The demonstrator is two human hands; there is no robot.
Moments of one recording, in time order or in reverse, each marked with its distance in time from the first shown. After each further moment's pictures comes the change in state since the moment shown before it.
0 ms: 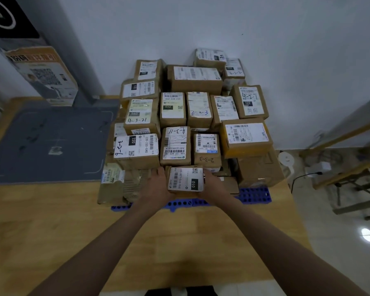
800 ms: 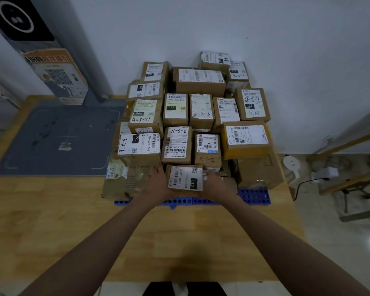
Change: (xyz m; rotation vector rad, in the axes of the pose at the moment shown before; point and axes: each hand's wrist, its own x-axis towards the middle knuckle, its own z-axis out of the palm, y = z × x) left_hand -0.008 0.009 -0.011 0.058 -0.103 -0.052; right_hand 0.002 0.009 -0.011 -0.088 -0.125 0.121
